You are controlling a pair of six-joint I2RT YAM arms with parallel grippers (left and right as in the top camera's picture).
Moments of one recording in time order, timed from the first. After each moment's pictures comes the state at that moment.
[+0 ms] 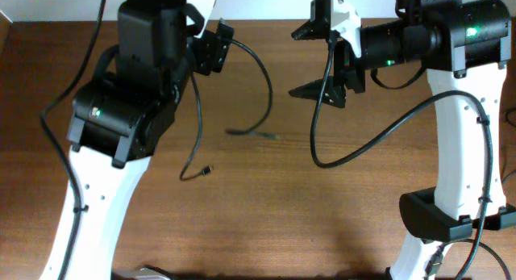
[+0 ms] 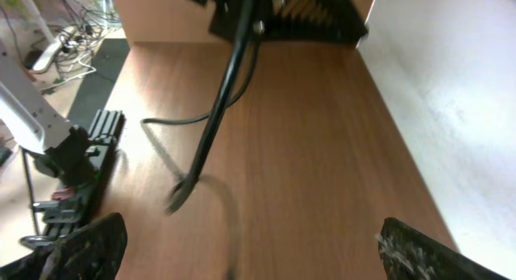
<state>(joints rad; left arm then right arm) -0.39 1.52 2.03 -0.93 -0.28 0.19 0.23 1.99 2.66 -1.63 -1.03 -0.98</state>
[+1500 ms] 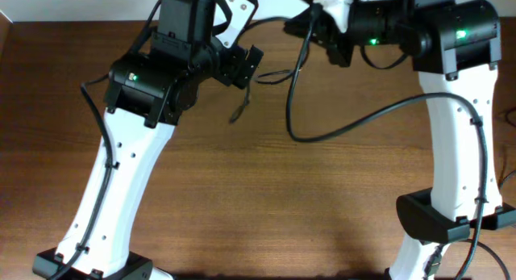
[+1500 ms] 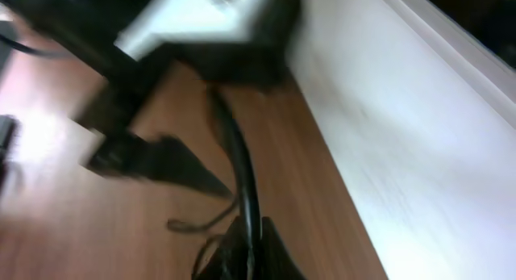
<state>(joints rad) -0.38 1.65 2.03 -1.03 -0.02 0.24 0.26 1.99 2.66 -1.33 -0.81 -0.76</state>
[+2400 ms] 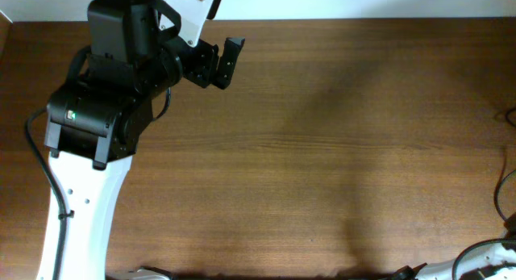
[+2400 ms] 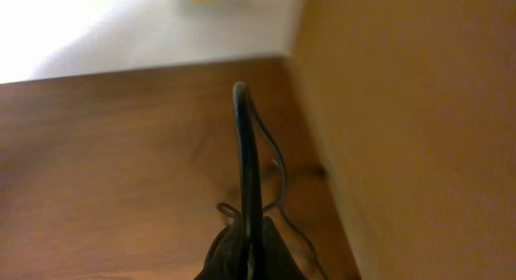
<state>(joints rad) -0.29 1.50 2.03 -0.99 0.17 0.16 -0.97 2.05 2.66 -1.35 -0.44 -0.51</state>
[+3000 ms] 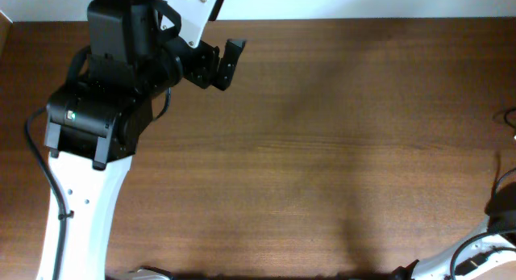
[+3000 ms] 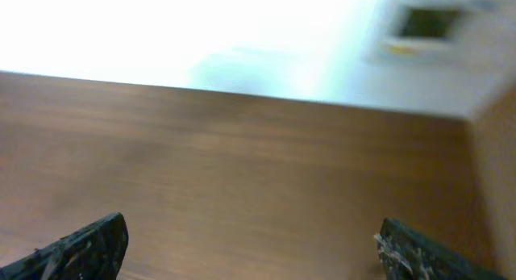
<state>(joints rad) -0.29 1.50 2.03 -0.99 0.17 0.19 -0.69 2.09 2.66 -1.43 -0.73 -0.58</state>
